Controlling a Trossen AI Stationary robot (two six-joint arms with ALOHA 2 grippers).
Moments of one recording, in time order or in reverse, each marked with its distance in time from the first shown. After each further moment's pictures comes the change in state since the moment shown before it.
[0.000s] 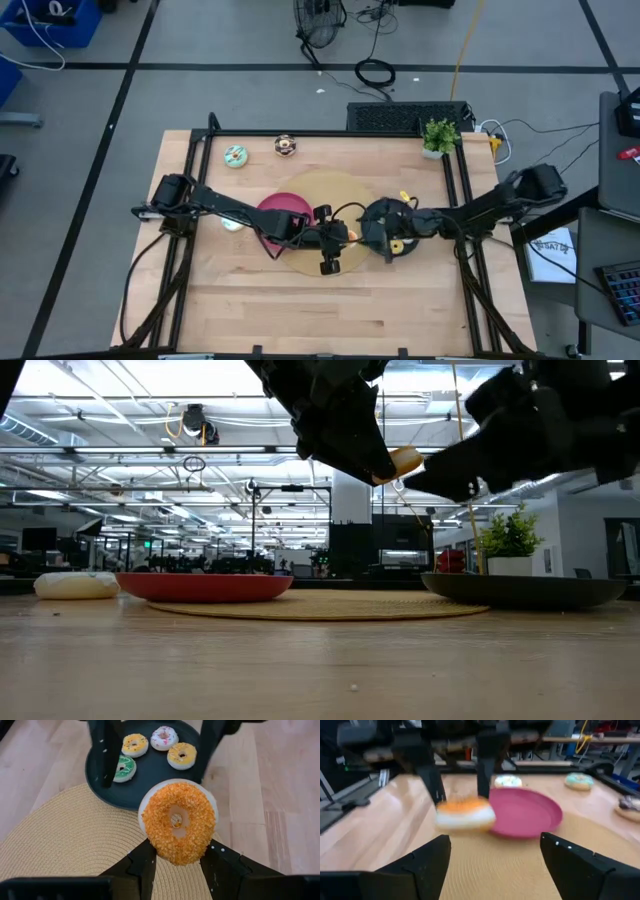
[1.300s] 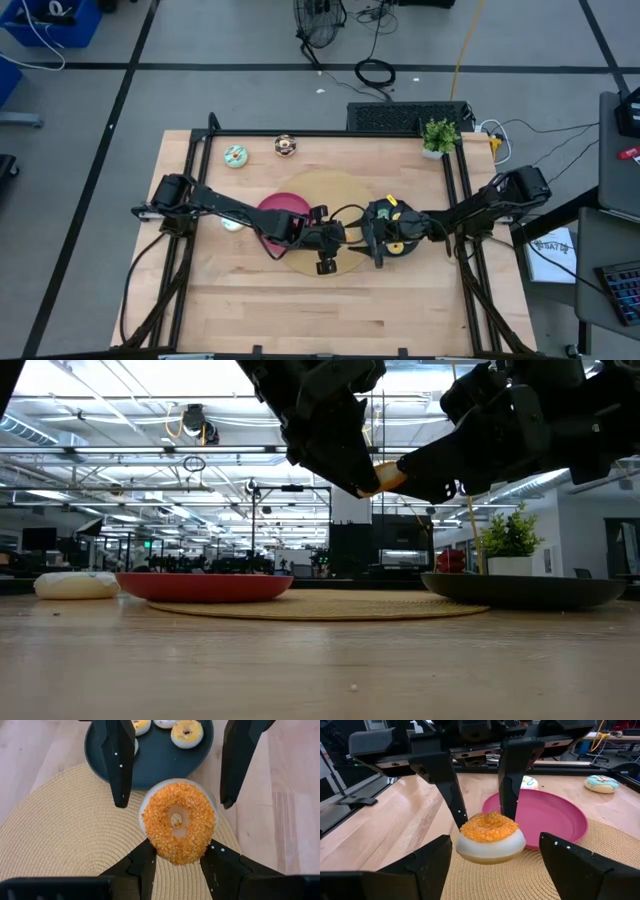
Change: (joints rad) left arm -0.002 0.000 0.000 -0.081 0.002 -0.030; right arm 0.002 0.148 0.109 0.019 -0.050 -0.008
